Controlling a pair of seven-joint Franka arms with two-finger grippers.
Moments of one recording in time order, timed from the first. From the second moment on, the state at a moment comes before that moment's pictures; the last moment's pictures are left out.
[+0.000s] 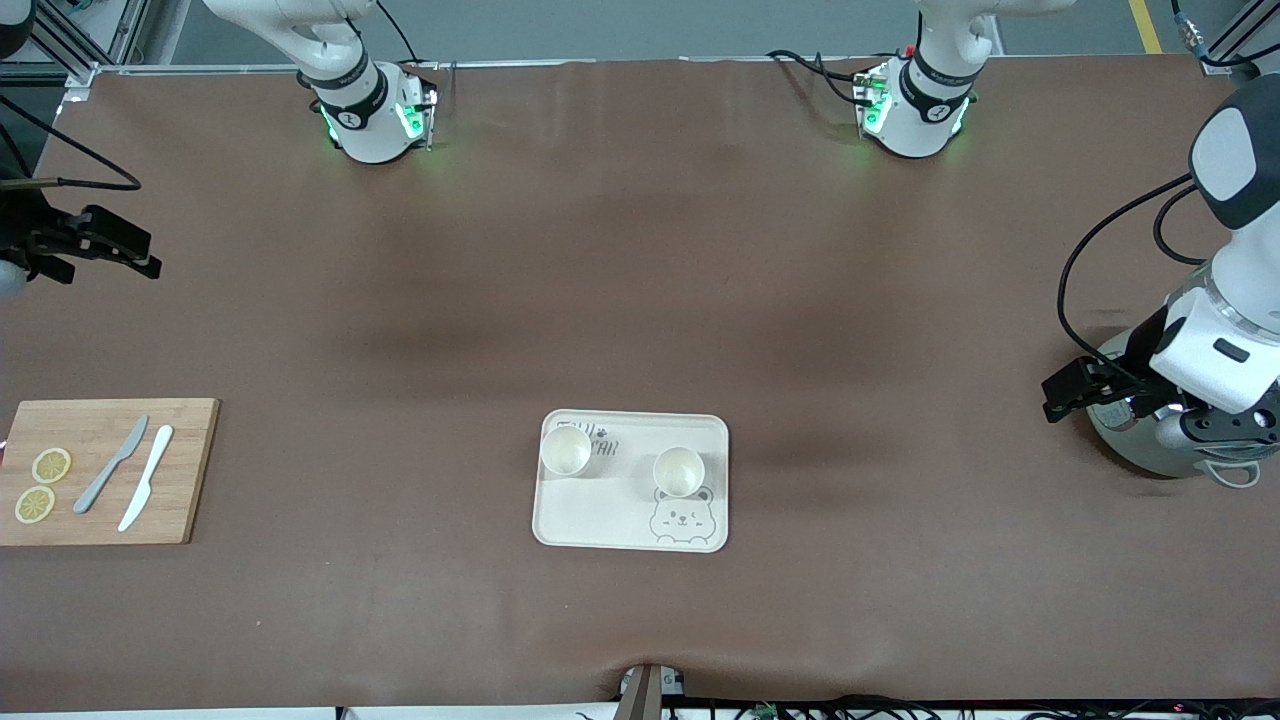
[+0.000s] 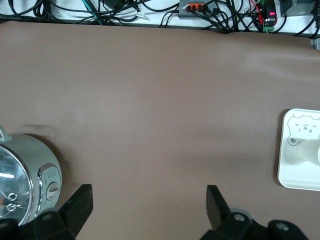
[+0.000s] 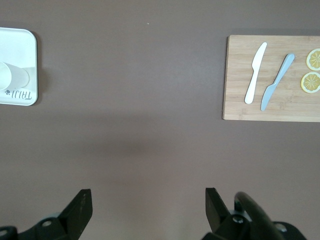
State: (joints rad) left arm -0.09 0.27 -0.01 -1.41 0.01 1.85 -0.14; right arm 0.01 -0.02 -0.07 -1.61 0.02 1.56 -0.09
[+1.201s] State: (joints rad) left arm -0.10 0.28 -0.01 -1.42 0.01 1.81 -0.14; right arm 0.01 0.04 -0.07 -1.61 0.02 1.54 -0.09
